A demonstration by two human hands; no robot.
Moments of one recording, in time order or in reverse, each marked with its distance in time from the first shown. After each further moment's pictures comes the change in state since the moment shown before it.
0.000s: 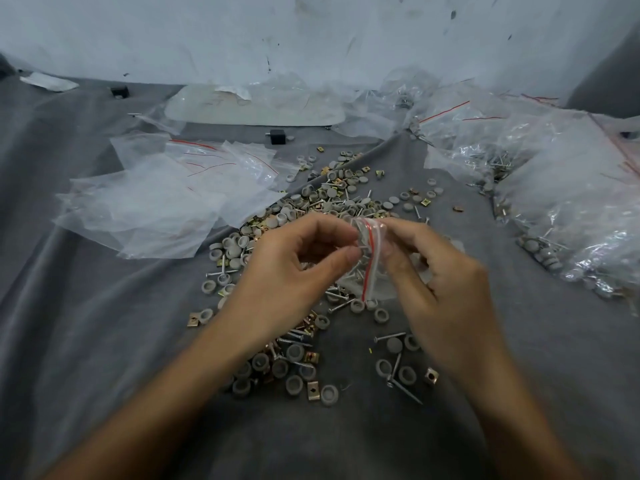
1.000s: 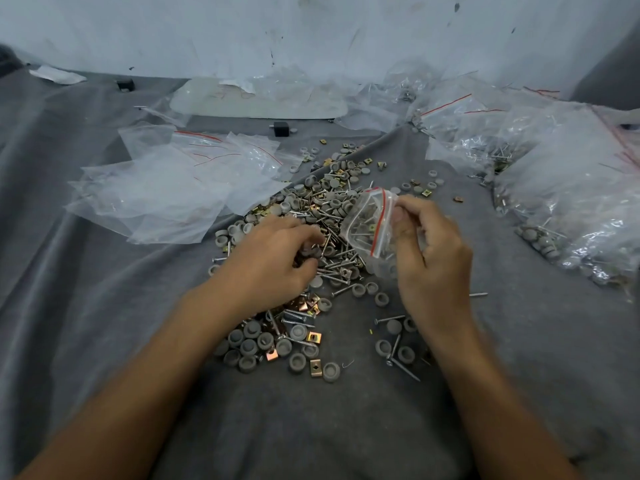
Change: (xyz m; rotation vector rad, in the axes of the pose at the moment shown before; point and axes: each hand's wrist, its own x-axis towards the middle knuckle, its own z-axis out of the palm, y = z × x) left_hand 0.002 -0.018 -0.030 0.965 -0.195 -0.086; right_hand 0.005 0.025 0.027 -0.041 0.260 0.041
